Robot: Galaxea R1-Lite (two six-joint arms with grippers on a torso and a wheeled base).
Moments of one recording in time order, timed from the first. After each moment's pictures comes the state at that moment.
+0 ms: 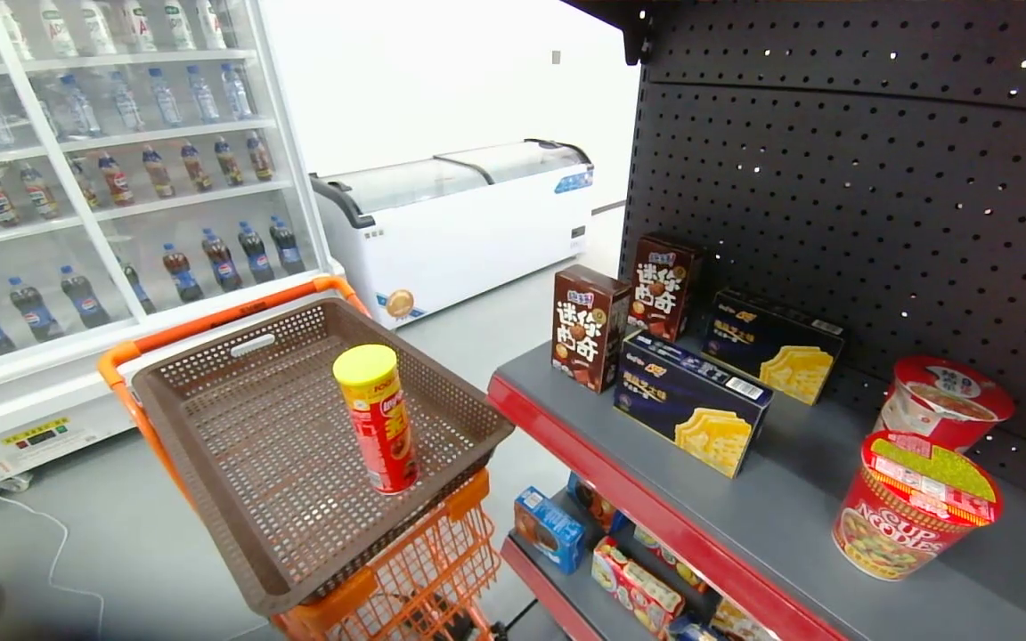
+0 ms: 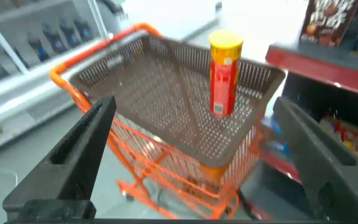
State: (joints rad) left arm -0.05 0.49 -0.38 -0.04 -0.02 0.08; right arm 0.00 0.00 0.00 0.00 0.03 0.00
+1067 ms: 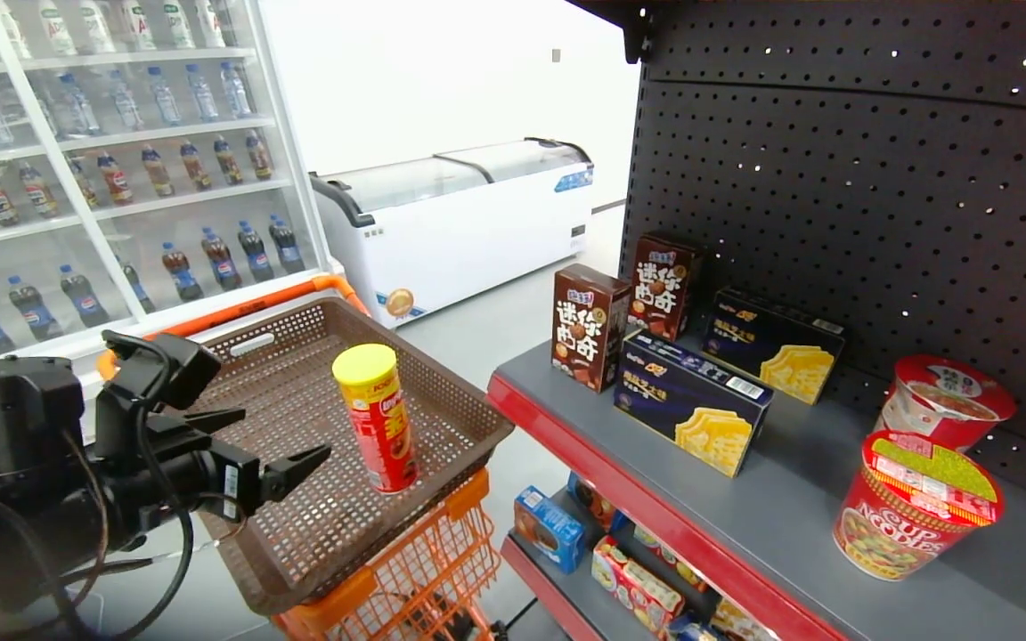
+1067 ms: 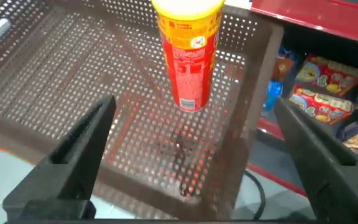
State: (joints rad) left arm -0.08 1.54 -0.43 -0.73 -0.19 0.15; right arm 0.00 0.00 0.00 0.00 0.03 0.00
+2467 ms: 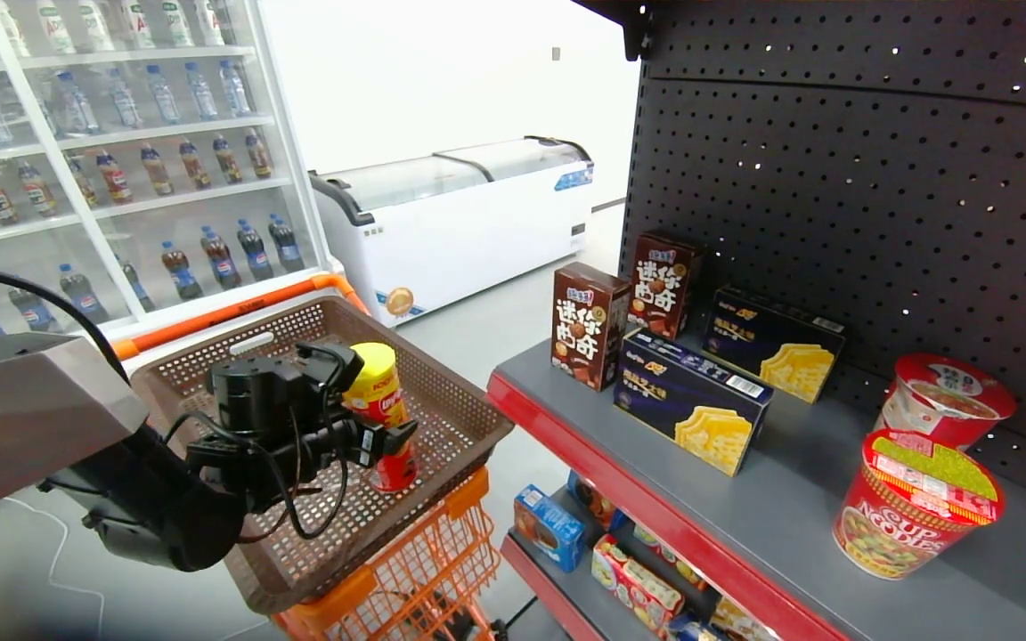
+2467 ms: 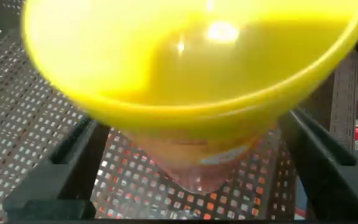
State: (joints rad) left arm -0.15 2.14 -0.71 -1.08 -0.14 0.17; right arm 0.00 0.00 0.00 0.00 0.03 0.00
